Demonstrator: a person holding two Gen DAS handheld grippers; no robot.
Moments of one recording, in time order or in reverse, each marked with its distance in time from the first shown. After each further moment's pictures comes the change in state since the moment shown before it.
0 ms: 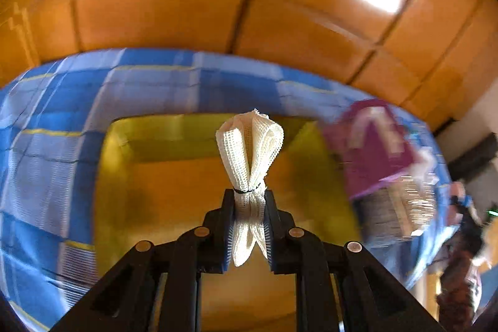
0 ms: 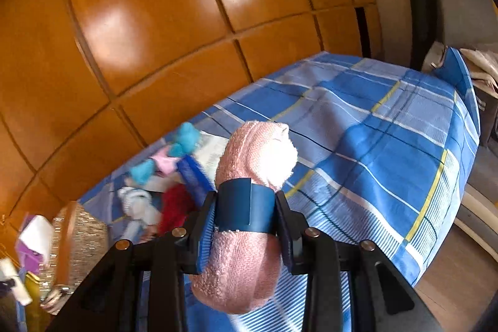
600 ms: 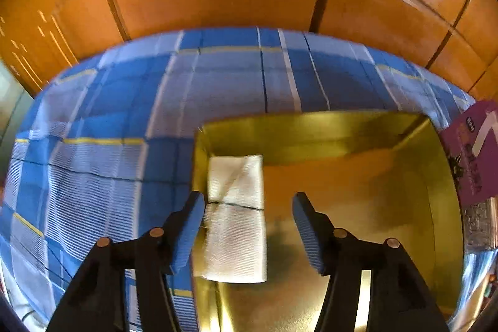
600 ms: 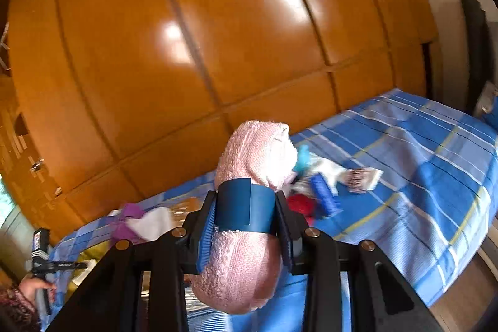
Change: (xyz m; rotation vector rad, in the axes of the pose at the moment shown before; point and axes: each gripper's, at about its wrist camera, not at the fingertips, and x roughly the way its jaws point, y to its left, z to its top) left arm 0.043 0.068 0.026 0.038 0.048 0.267; right arm -0.085 0.117 -0.007 -0.152 -0.075 0.284
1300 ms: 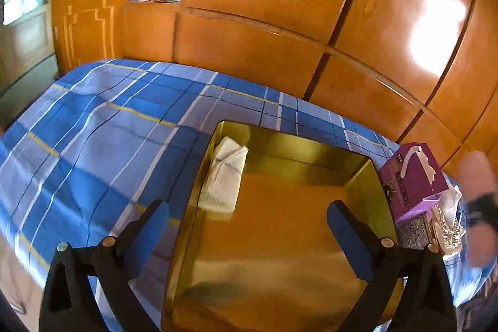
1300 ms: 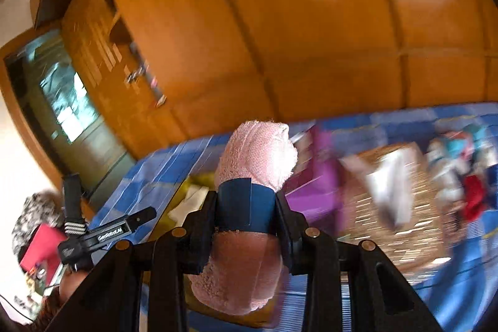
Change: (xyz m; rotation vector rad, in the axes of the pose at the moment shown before) left arm -0.103 0.001 -0.099 -0.292 -0.301 -0.065; right arm 0.069 0.202 -0.060 -0.245 0.376 0.484
